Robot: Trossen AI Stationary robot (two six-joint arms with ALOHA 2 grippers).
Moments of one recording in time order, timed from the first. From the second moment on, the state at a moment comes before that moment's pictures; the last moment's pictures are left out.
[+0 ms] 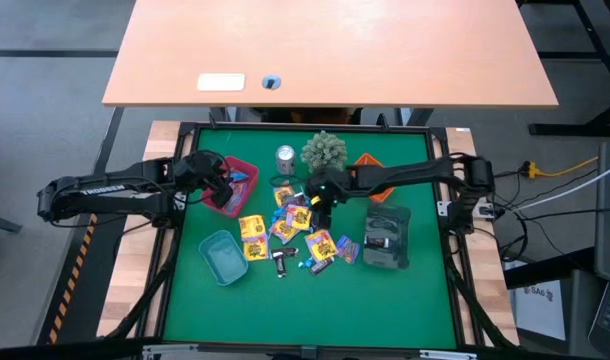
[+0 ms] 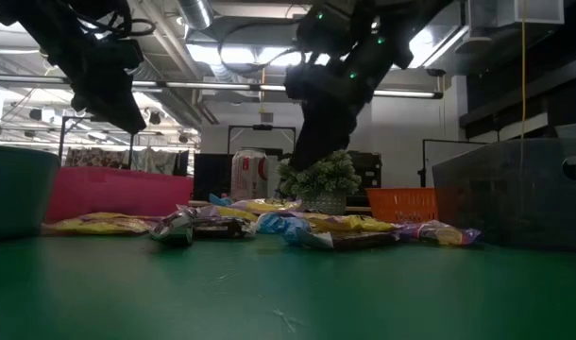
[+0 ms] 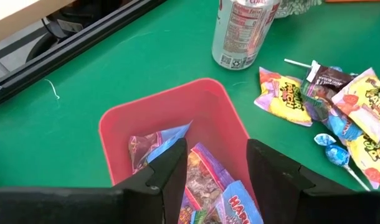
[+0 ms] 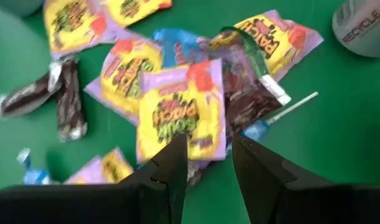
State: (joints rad) left arm 0.28 0.69 0.58 -0.71 -0.32 -0.42; right arm -0.09 1.83 1.25 -0.36 -0.10 0.13
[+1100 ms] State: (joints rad) left arm 0.28 0.69 0.58 -0.70 -0.32 -0.42; right arm -0.13 1.93 1.25 -0.36 -0.18 0.44
